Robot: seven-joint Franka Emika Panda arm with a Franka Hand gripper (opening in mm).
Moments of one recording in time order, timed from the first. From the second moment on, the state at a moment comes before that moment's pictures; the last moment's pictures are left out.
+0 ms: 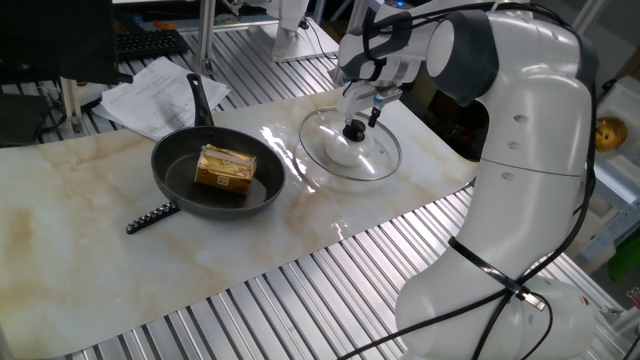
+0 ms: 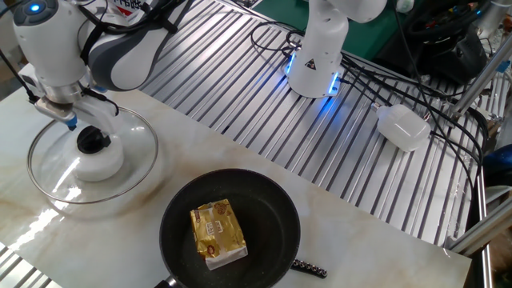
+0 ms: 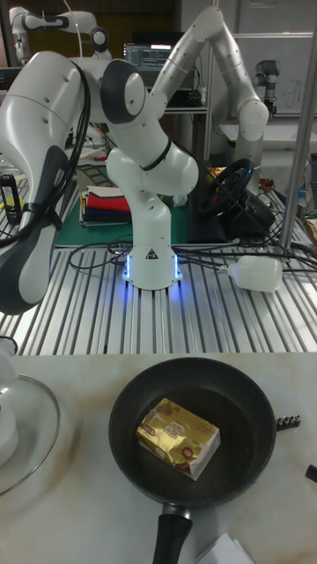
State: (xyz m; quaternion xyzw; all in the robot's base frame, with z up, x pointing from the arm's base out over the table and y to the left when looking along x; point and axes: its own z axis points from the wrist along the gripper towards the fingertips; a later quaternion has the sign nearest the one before) arm 0.586 -0.318 0.136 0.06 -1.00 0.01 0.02
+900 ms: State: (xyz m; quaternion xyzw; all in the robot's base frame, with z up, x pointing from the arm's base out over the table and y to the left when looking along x) arm 0.586 -0.318 0.136 0.06 -1.00 0.01 0.02
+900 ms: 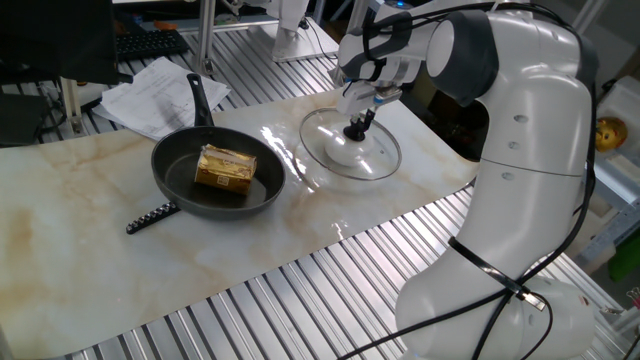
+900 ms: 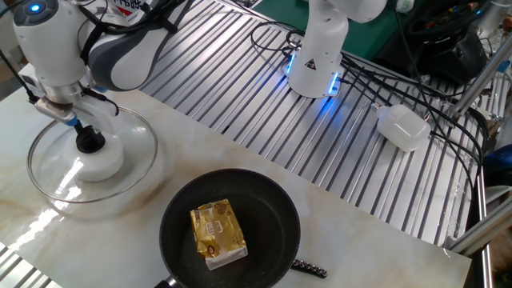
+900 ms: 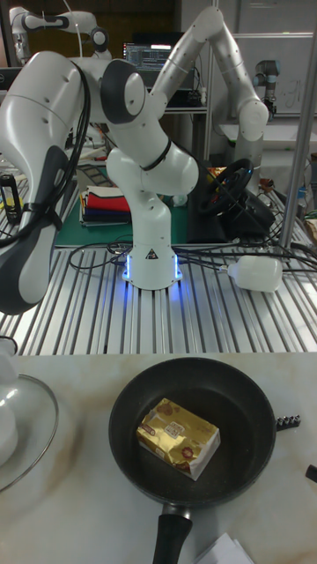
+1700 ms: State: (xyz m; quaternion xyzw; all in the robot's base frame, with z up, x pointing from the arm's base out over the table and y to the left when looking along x) arm 0.586 -0.318 0.136 0.06 -1.00 0.01 0.02
